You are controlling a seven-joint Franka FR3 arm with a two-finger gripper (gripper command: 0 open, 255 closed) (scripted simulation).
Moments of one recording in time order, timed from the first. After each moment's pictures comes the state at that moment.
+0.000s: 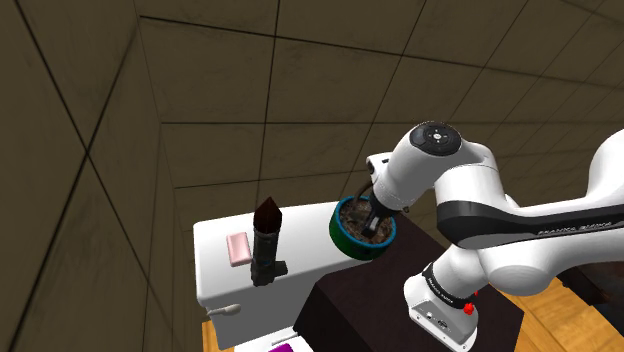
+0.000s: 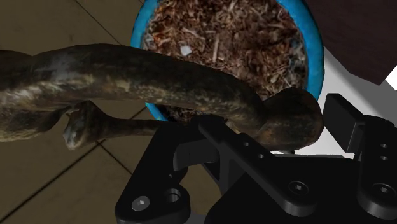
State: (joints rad) arm 0.49 -0.84 0.25 -2.93 -0.14 2.03 0.37
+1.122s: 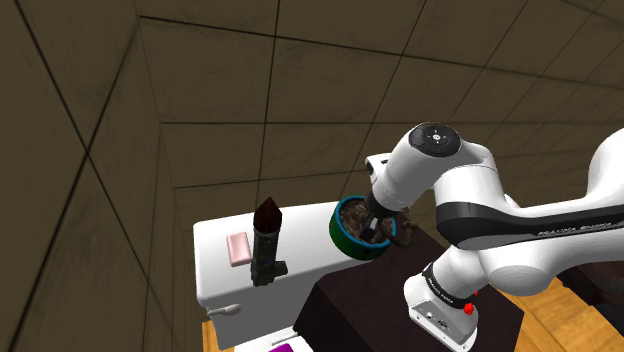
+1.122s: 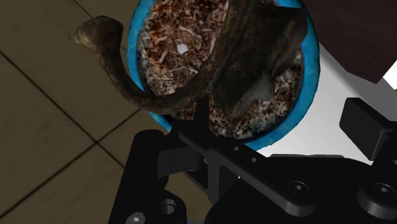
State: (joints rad) arm 0.49 -0.83 0.26 -2.93 -0.14 2.03 0.38
